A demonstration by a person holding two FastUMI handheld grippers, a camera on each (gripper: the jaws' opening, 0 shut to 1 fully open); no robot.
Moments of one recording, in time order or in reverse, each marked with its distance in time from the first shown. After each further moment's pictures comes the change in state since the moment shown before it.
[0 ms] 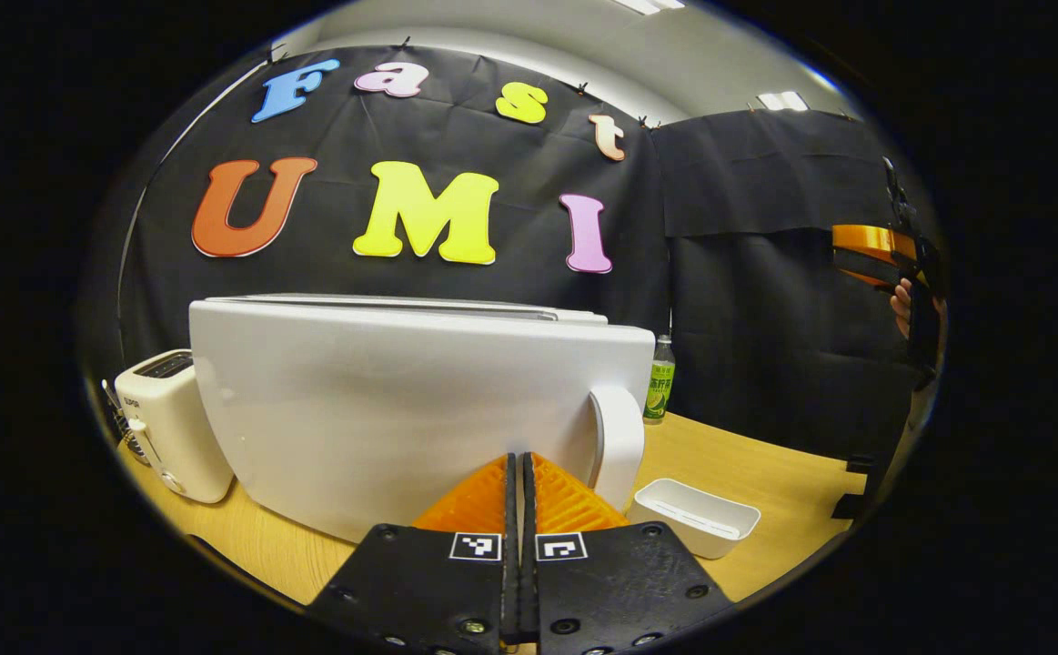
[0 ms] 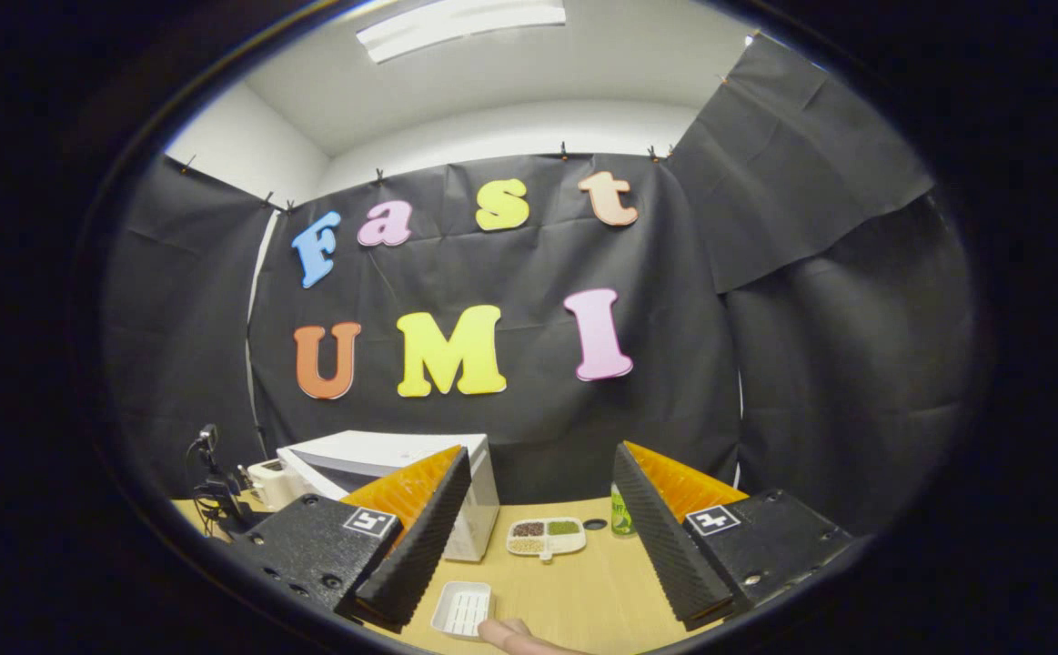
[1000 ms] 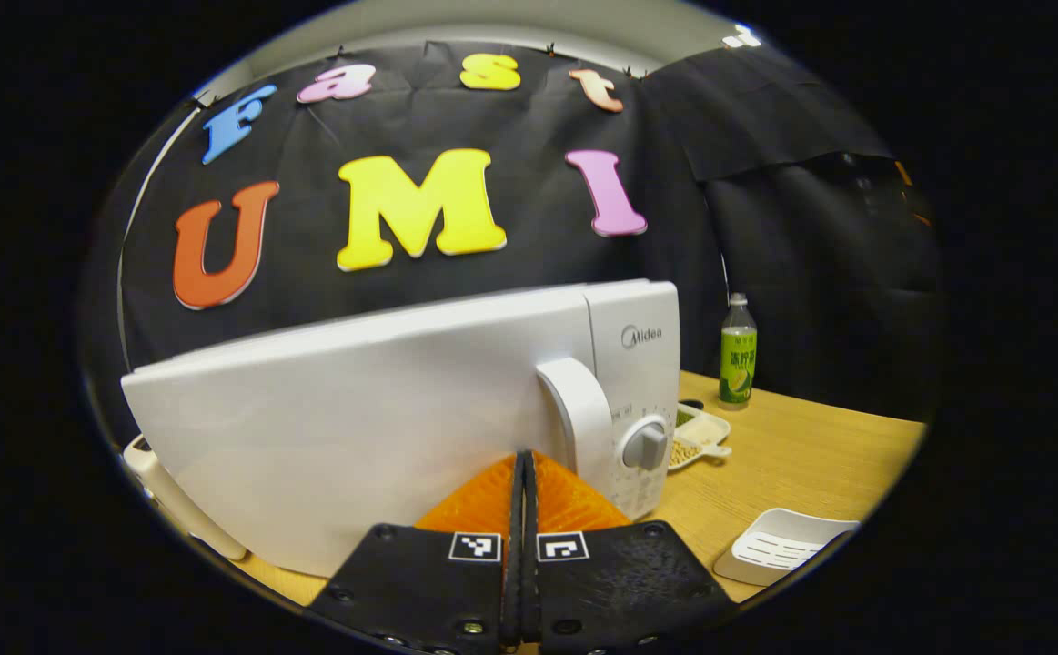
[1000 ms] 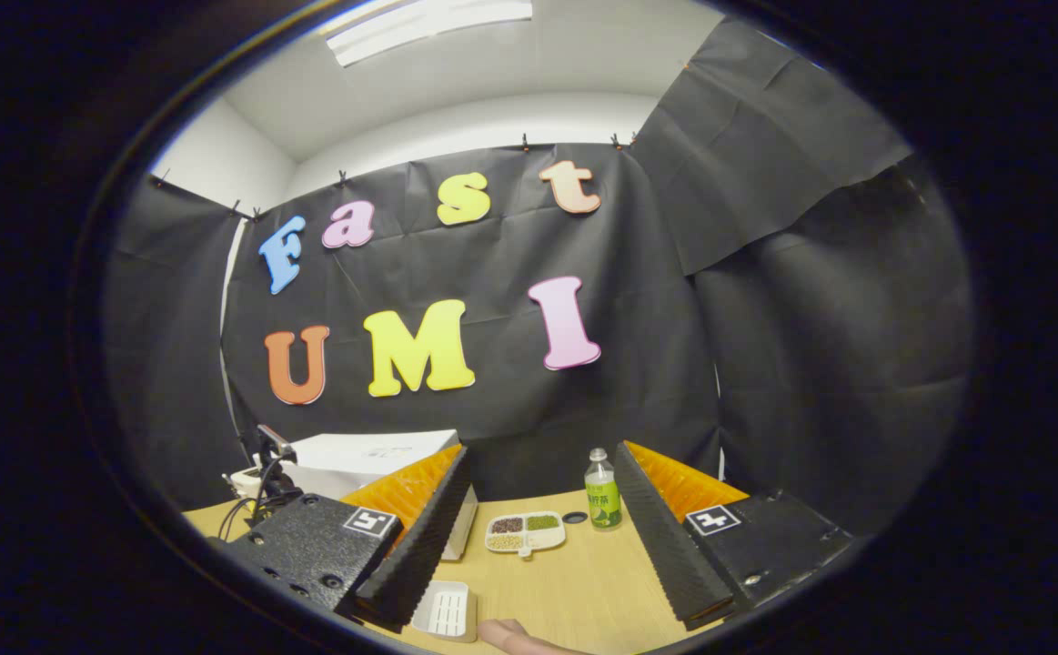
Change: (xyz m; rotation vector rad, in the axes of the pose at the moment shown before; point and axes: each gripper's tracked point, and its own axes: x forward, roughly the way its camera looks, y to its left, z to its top) left arm 0.117 0.017 0.007 0.179 0.056 0.159; right arm 0.001 -0.037 -0.009 0.055 0.006 -0.082
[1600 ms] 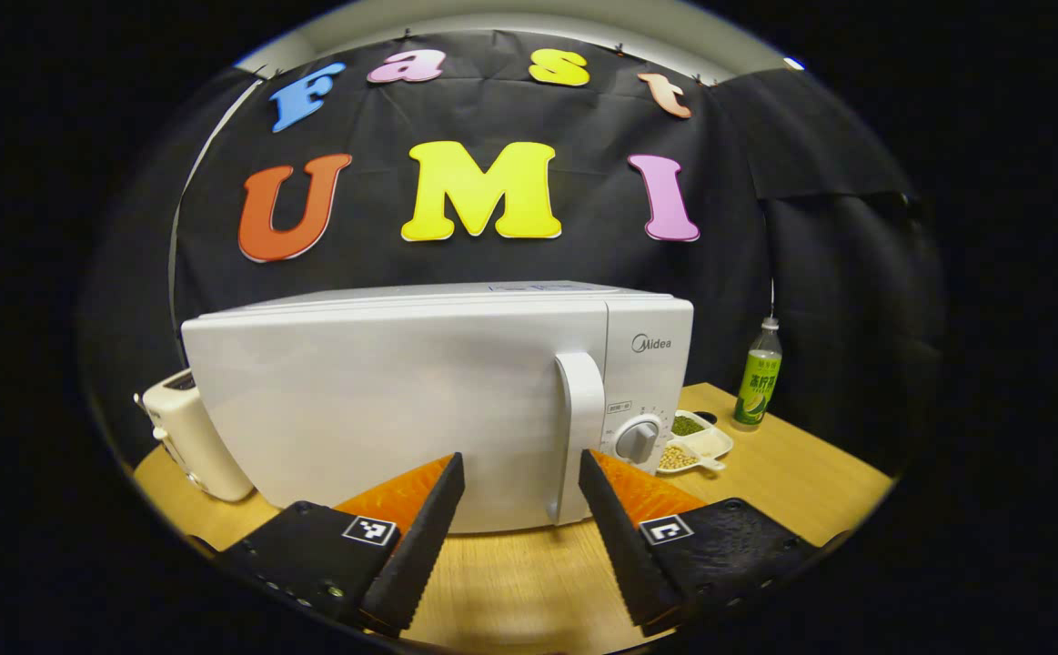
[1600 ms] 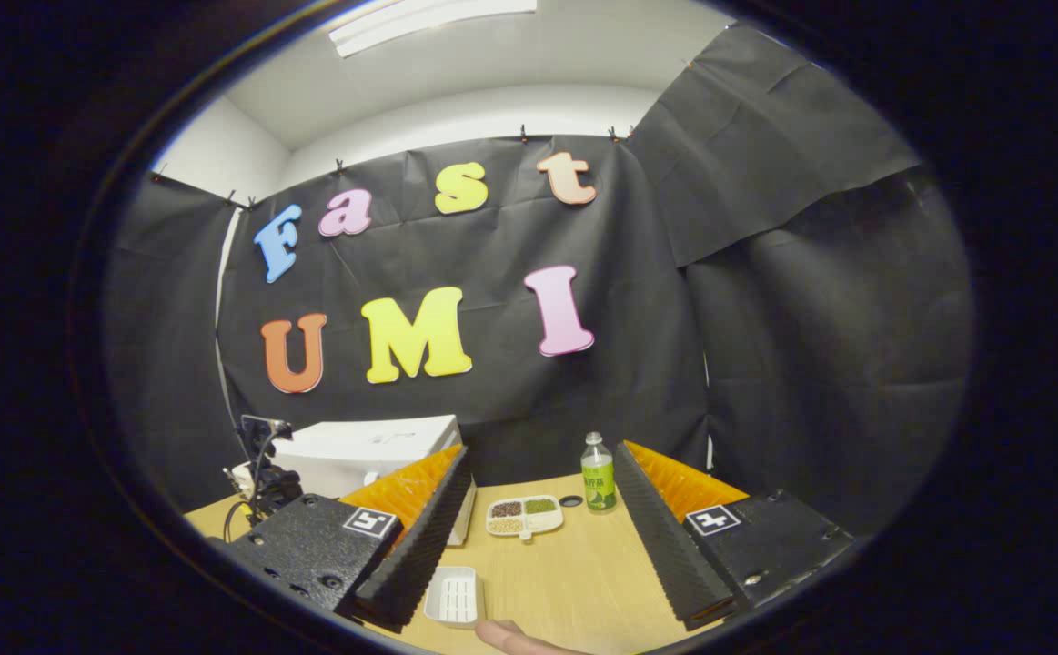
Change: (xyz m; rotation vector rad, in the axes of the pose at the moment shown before) left arm -0.067 -0.005 0.001 -0.213 0.083 0.177; right arm -0.028 0.018 -0.009 -0.003 0.064 -0.030
